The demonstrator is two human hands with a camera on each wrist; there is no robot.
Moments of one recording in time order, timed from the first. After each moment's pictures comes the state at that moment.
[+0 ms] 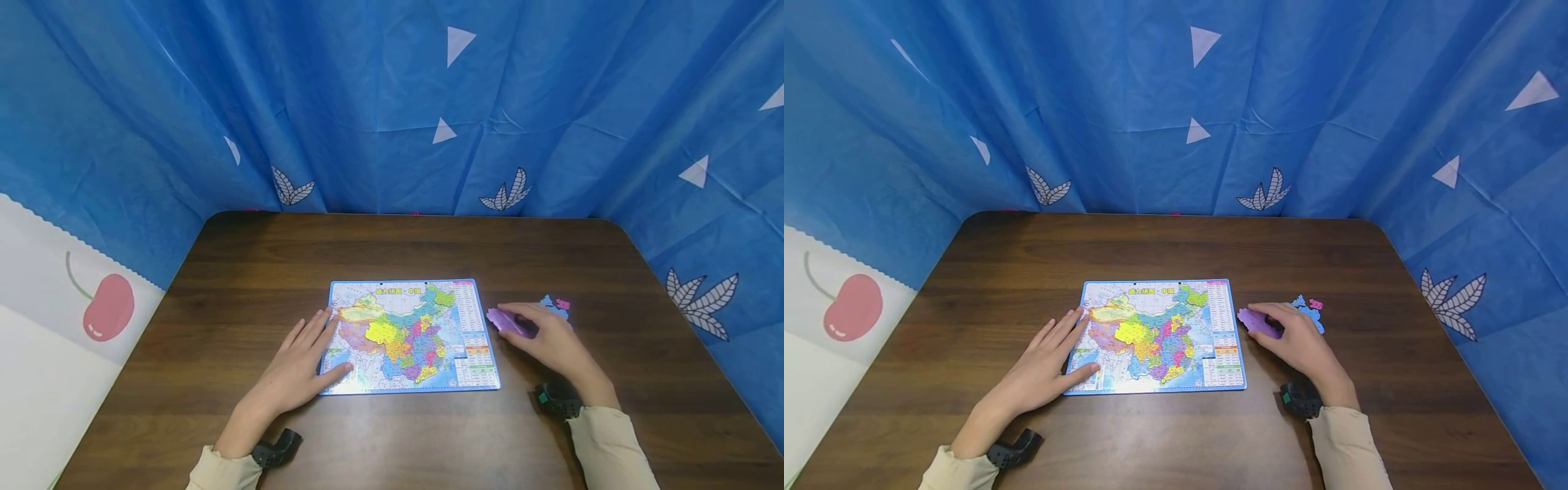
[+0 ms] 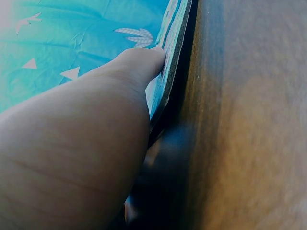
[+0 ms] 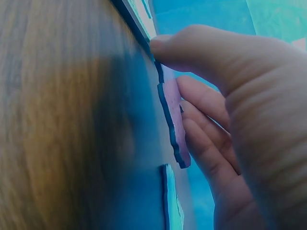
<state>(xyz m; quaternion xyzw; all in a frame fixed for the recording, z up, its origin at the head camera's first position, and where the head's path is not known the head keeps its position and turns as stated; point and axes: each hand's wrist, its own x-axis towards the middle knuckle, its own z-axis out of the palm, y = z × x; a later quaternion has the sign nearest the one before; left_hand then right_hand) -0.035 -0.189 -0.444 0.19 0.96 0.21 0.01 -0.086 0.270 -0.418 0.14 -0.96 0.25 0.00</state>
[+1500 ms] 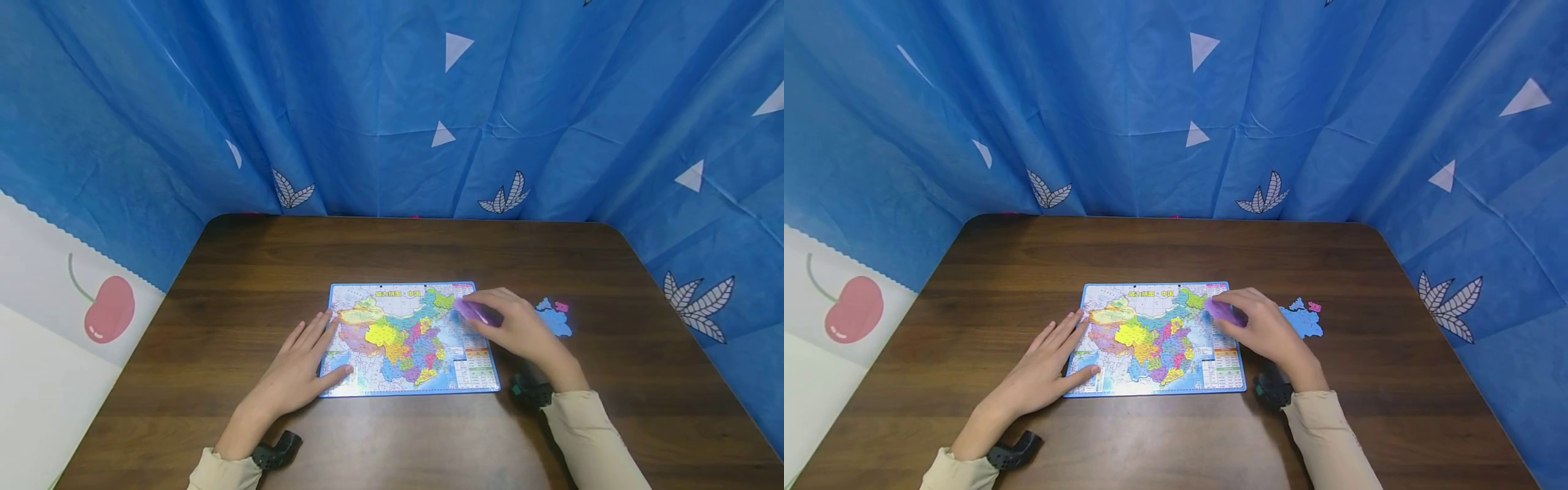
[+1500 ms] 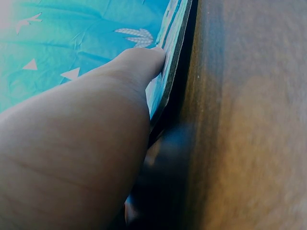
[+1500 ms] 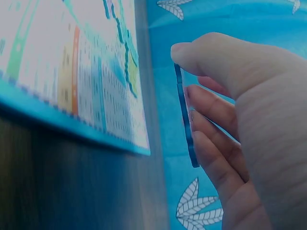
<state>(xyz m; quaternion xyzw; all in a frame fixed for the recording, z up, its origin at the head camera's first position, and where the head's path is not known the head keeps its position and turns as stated) -0.035 -0.189 -0.444 0.19 0.96 0.20 0.01 -0.102 0.216 -0.396 0.23 -0.93 0.28 0.03</state>
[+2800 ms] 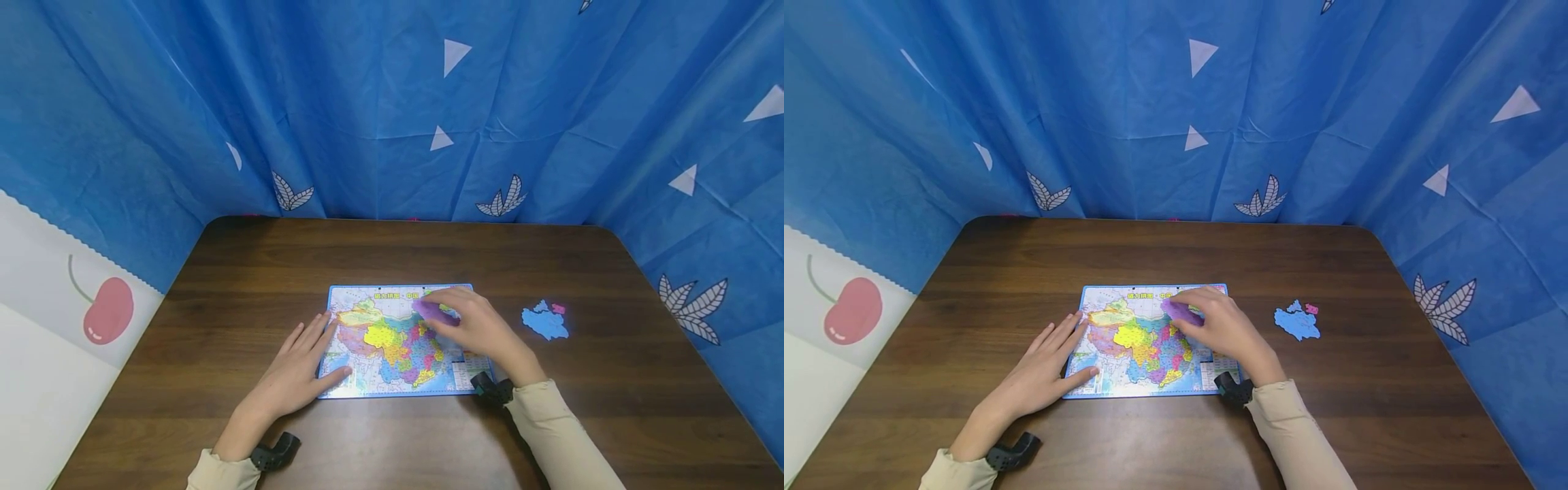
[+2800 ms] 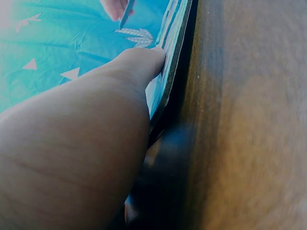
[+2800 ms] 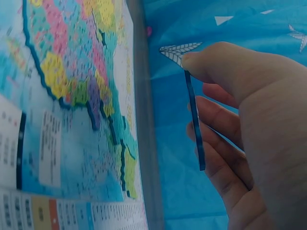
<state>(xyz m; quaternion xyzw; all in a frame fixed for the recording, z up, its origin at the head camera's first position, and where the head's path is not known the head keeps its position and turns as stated) -0.035 -0.188 -0.444 0.18 0.96 0.21 0.02 -0.109 0.156 -0.389 0.30 -0.91 0.29 0.04</state>
